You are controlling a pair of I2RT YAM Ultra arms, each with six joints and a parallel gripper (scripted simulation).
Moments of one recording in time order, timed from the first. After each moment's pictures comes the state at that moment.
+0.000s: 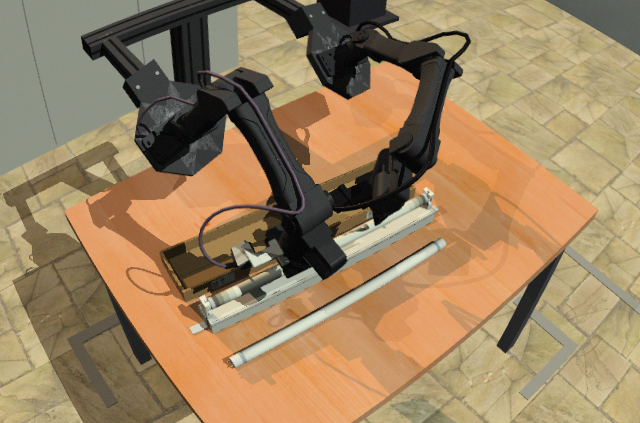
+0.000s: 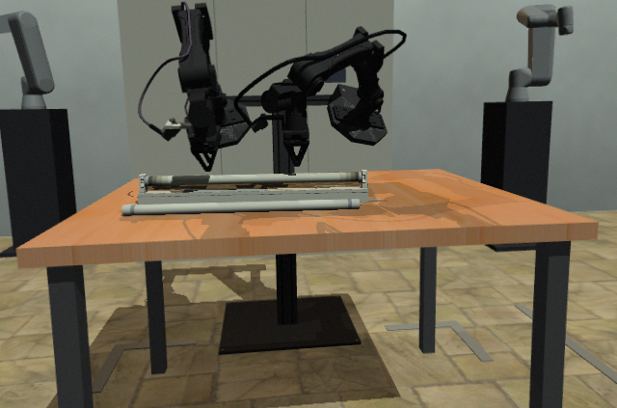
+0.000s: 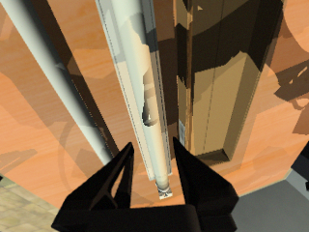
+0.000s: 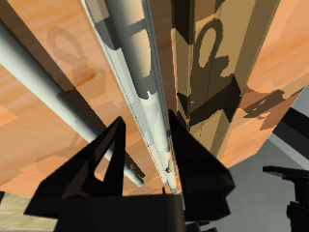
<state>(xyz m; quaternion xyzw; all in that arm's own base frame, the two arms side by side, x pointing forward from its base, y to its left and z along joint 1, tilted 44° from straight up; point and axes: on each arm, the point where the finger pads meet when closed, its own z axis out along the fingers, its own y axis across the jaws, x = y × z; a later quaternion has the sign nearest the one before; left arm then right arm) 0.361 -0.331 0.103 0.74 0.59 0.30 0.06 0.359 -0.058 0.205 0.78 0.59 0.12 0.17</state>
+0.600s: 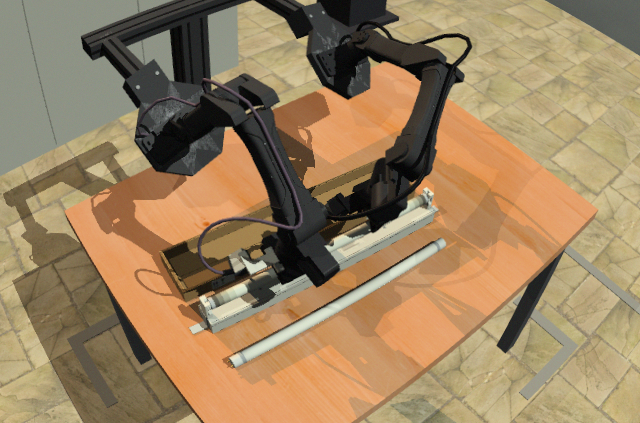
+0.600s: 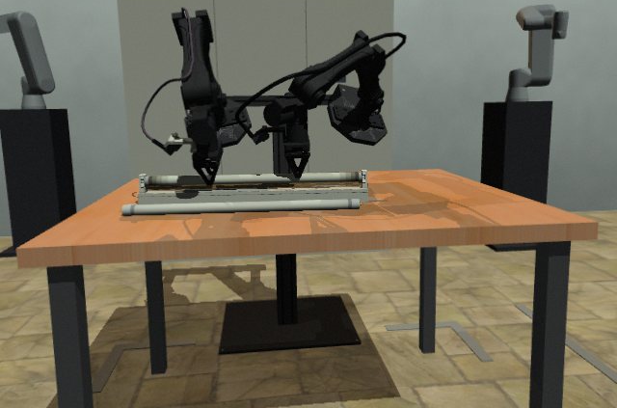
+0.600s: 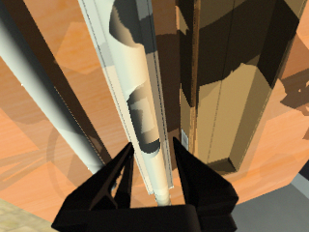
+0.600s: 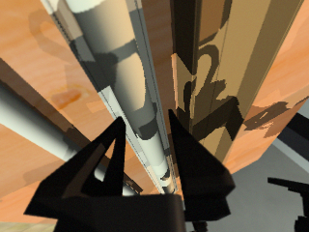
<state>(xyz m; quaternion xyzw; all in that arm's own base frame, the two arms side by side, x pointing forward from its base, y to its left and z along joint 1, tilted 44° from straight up) 0.377 -0.320 0.076 0.75 0.59 0.30 0.06 0.372 -0.064 0.164 0.78 0.59 0.12 0.17</state>
